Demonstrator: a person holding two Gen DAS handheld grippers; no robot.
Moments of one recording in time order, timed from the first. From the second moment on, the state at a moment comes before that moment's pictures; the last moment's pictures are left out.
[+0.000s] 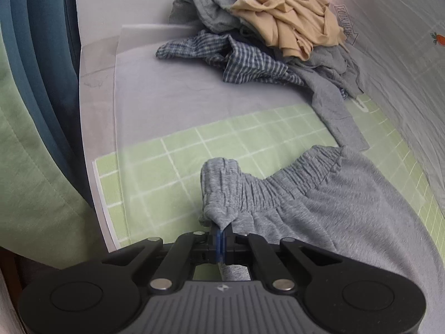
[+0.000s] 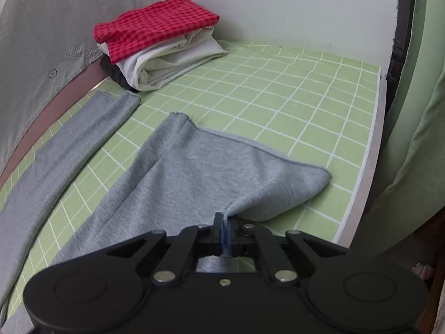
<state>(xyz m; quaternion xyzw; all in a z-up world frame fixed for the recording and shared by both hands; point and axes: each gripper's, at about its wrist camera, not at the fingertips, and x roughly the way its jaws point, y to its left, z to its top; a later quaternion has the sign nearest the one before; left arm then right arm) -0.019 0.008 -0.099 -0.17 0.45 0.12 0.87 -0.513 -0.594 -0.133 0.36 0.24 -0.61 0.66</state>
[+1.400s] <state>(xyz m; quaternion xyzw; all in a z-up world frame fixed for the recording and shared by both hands) 0.095 -0.173 -0.090 -0.17 0.44 0.11 0.87 -0.246 -0.801 -0.116 0.22 0.28 -0.56 0.75</state>
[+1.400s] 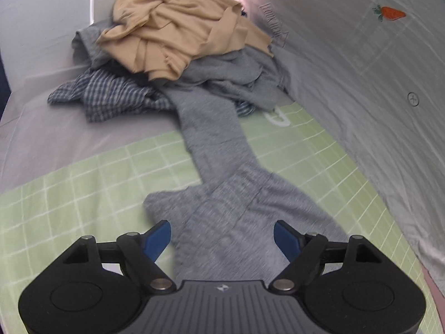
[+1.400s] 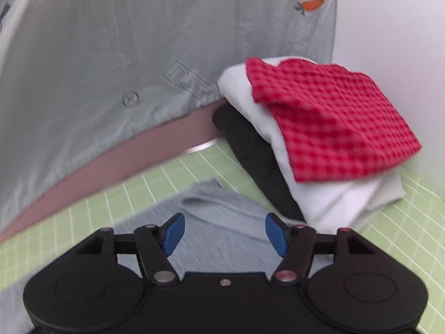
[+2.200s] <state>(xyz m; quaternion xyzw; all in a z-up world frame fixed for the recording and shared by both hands) 0.041 -0.186 -0.144 -0.16 0.51 0.05 0.85 -0.287 -0.745 -0.174 0.32 0.30 -0.54 0.72</state>
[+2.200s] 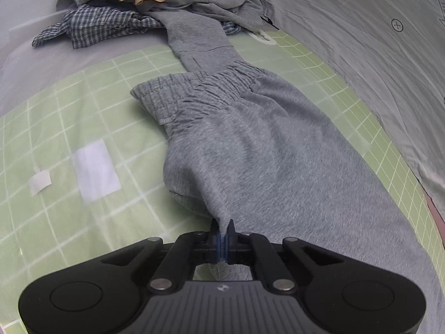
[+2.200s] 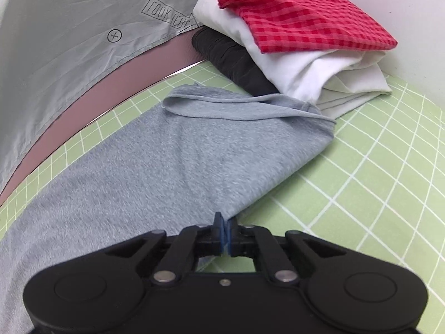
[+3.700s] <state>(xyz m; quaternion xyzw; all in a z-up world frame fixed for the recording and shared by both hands) -0.060 -0.348 -0.134 0.03 0.54 -0.10 0.84 -0.402 -0.780 -0.179 0.17 0.38 -0.47 0.78</state>
